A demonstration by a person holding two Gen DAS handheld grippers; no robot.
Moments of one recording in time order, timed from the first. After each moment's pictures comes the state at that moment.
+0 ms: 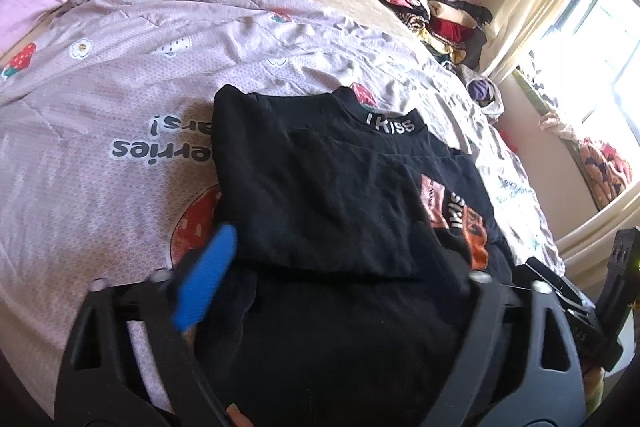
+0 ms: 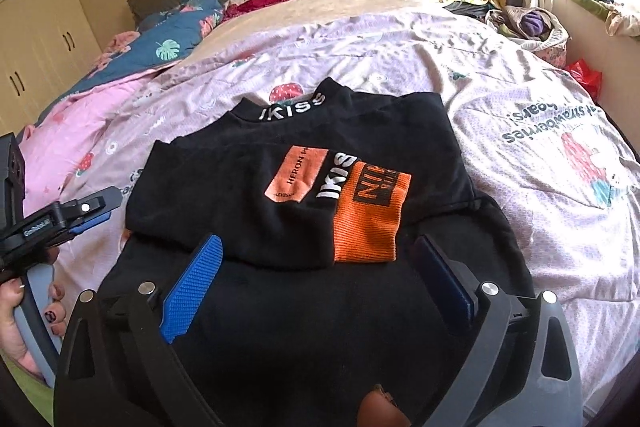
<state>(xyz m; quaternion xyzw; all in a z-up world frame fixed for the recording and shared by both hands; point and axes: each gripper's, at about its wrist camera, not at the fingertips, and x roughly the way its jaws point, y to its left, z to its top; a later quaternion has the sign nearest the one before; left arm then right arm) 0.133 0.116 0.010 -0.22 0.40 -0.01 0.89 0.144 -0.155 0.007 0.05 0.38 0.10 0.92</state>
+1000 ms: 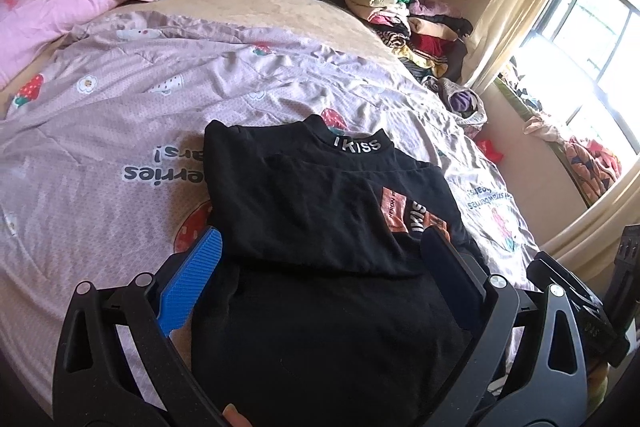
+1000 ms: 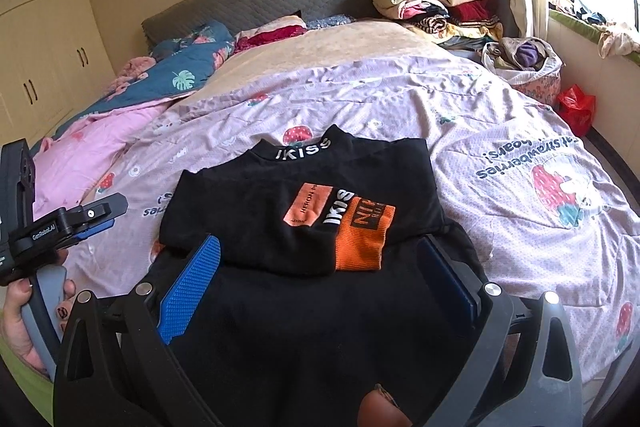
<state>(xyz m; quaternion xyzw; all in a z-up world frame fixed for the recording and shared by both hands) 0.101 0.103 0.055 -0.21 0.37 -0.03 0.91 0.094 -0.165 0.059 0.04 0.32 0.11 0.94</state>
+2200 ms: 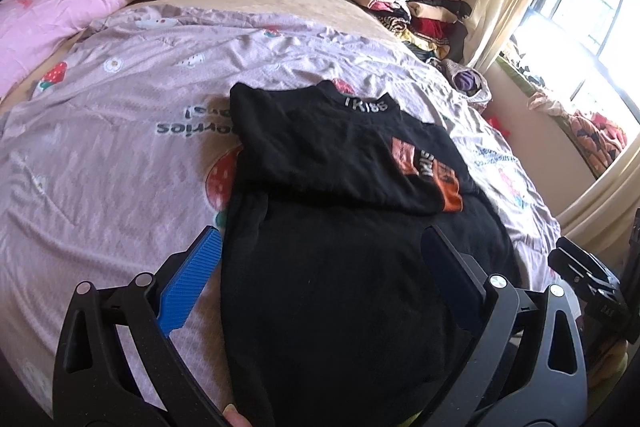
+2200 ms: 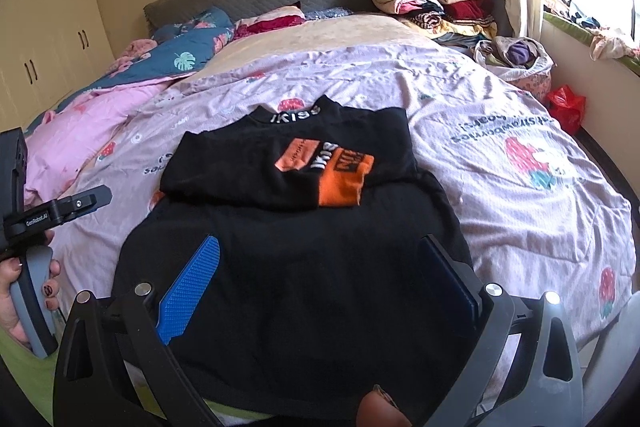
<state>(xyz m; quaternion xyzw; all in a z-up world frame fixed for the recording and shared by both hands) 0.039 0.096 0.033 -0.17 0.38 -0.02 0.91 0.028 -0.182 0.034 0.02 0.34 0.10 0.94</state>
